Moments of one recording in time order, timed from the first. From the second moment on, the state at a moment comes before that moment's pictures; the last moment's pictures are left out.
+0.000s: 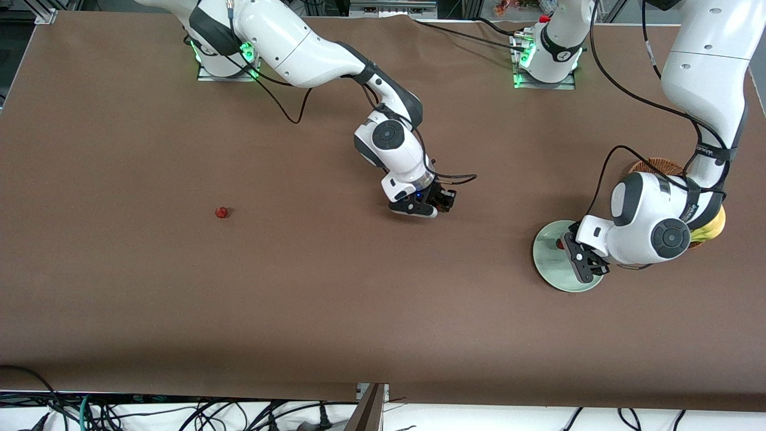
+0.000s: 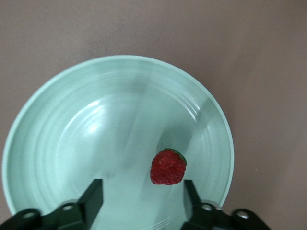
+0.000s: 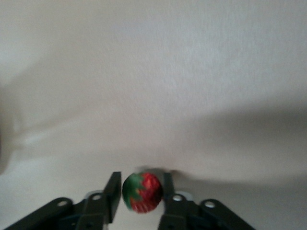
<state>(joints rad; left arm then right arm) 0.23 0.67 -0.27 -1.69 0.17 2.15 1.08 0.76 1.05 0.19 -1.21 0.02 2.69 1.12</state>
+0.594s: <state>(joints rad) 0.23 0.62 -0.42 -1.67 0.12 1.99 0.74 0.57 0.86 0.15 -1.17 0.02 2.14 0.82</state>
